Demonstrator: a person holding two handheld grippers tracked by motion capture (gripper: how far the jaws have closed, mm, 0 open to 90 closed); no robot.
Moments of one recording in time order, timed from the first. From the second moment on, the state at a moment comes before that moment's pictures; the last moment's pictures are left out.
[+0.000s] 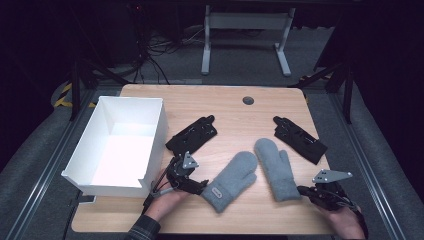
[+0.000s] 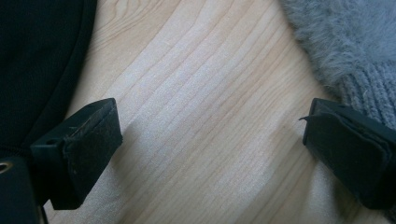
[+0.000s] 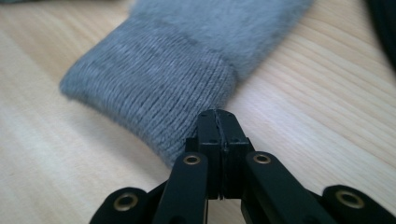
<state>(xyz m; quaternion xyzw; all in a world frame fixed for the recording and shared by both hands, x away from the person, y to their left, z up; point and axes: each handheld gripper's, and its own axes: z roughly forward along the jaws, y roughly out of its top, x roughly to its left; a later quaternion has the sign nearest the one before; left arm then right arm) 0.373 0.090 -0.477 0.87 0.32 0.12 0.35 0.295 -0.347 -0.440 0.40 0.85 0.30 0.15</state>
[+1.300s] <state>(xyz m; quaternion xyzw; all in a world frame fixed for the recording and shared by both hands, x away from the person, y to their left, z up) 0.373 0.090 -0.477 0.87 0.32 0.12 0.35 0.437 -0.272 -0.418 0.35 0.85 0.36 0.16</state>
